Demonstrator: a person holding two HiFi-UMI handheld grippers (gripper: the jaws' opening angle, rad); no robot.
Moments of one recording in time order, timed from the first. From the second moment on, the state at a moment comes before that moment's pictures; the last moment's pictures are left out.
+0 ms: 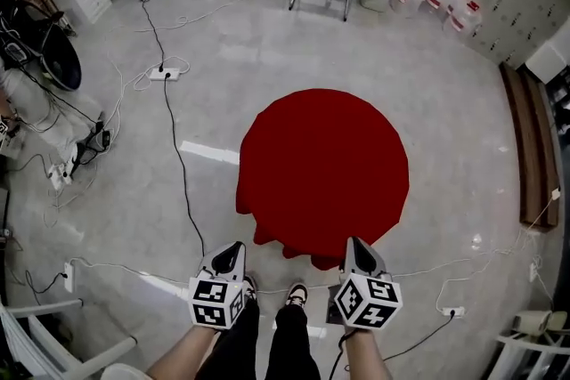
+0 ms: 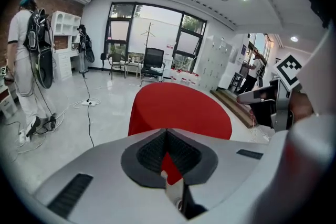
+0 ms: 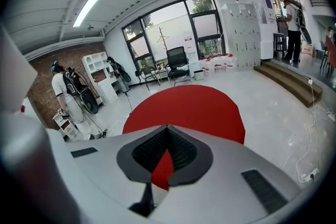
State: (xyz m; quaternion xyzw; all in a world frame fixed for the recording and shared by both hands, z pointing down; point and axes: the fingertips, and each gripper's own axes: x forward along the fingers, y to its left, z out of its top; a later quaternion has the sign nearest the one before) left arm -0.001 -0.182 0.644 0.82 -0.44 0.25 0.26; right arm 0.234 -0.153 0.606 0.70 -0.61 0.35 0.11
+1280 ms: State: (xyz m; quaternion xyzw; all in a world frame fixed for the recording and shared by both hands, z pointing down) left arm 0.056 -0.179 0.773 0.87 -0.30 0.31 0.23; right arm 0.257 -0.117 0.670 0.71 -0.56 0.41 0.11
